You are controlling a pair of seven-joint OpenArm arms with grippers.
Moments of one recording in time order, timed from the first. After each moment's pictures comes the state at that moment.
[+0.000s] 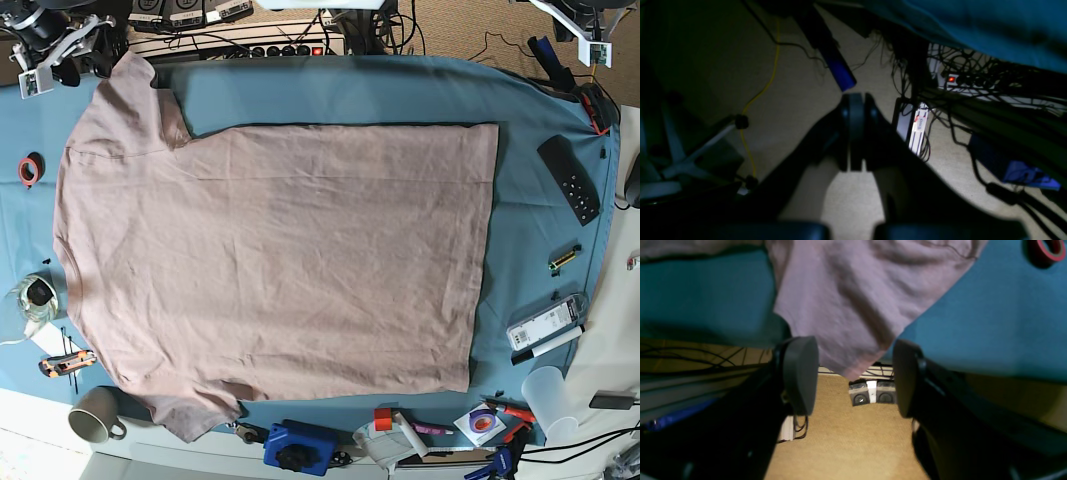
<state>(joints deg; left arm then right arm) 61.3 -3.7 -34.6 132.5 -23.7 -14.2 48.4 -51.2 17.2 53.6 116.5 48.5 38.9 -53.8</state>
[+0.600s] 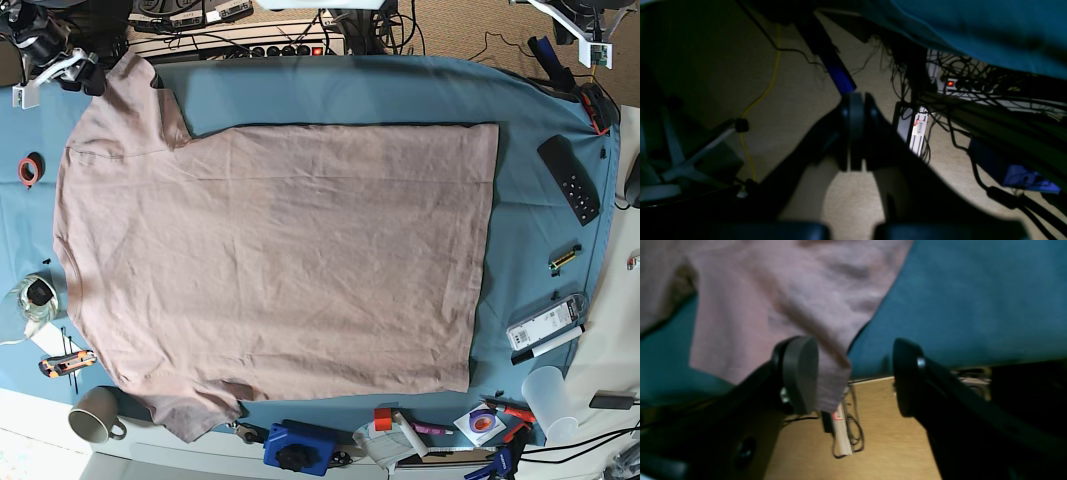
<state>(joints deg) 61.3 -3.7 -34.6 132.5 -23.6 -14.1 48.0 -34.7 20.6 53.7 89.8 58.2 39.8 -60.9</state>
